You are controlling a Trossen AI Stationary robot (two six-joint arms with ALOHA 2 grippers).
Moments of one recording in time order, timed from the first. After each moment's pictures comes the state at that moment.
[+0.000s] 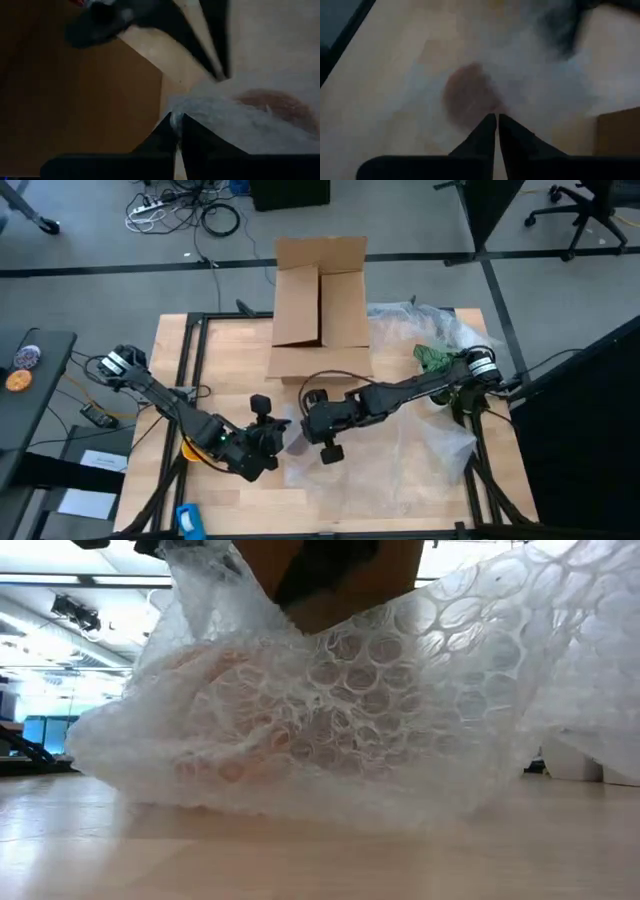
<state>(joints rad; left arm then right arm) -0.61 1.45 1.08 -0.55 -0.92 -0.09 0.26 1.89 1.67 -0.58 0.23 -0.02</state>
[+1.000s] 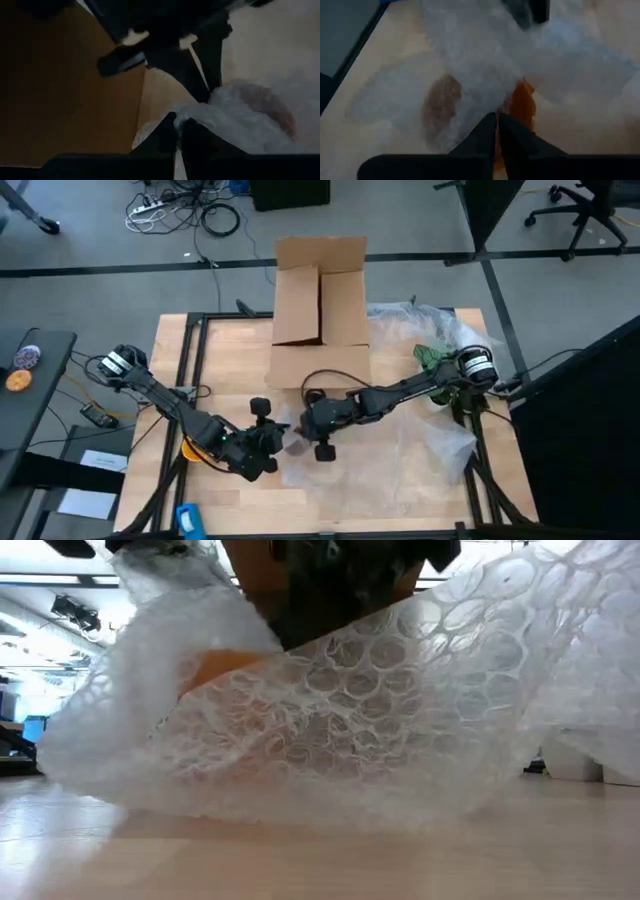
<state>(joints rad) -0.62 1.45 1.03 -0.50 -0.86 -0.19 0.21 1.91 1.33 -0.07 0.02 0.09</state>
